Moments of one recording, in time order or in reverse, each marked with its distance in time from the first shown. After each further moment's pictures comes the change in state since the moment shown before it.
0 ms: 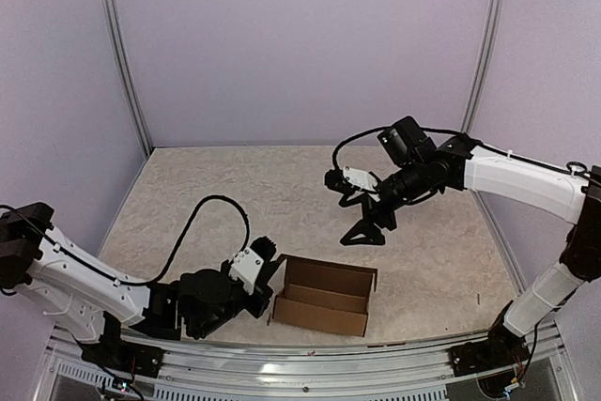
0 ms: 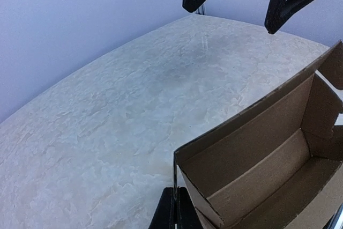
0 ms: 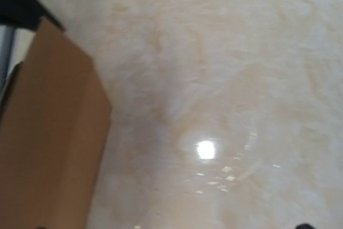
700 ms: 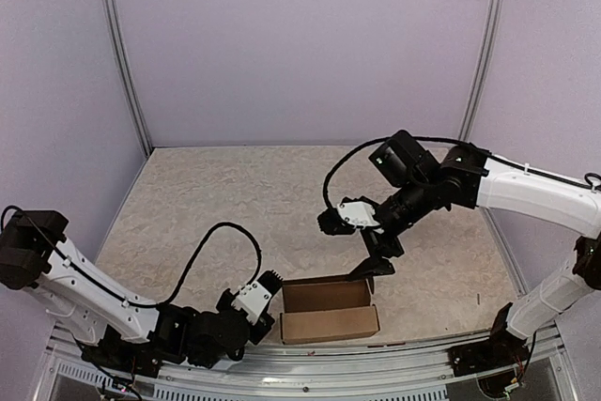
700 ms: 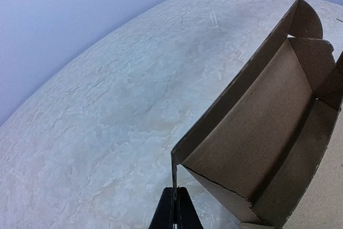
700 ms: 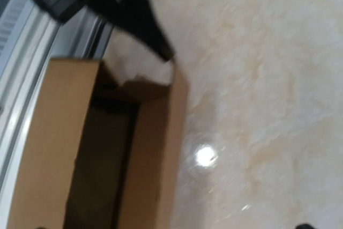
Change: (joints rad) left arm -0.195 0.085 0.002 -0.146 -0.237 -0.107; right arm 0.199 -0.104 -0.038 -0.101 0.016 -0.148
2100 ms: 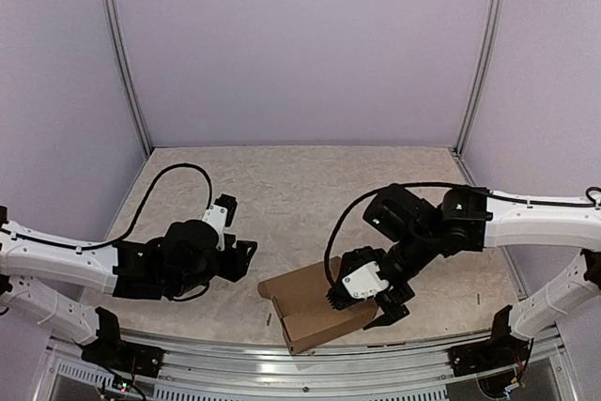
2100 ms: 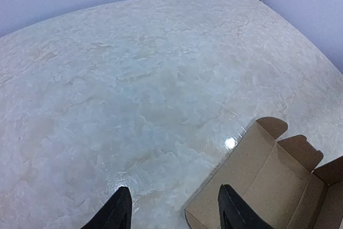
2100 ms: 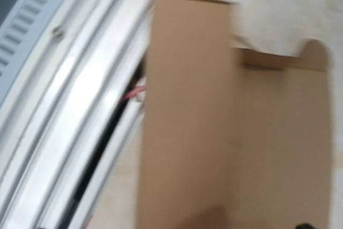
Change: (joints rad) left arm 0.406 -0.318 0.105 -0.451 0.344 -0.335; right arm 0.180 -0.089 -0.208 -0.005 0.138 -0.121
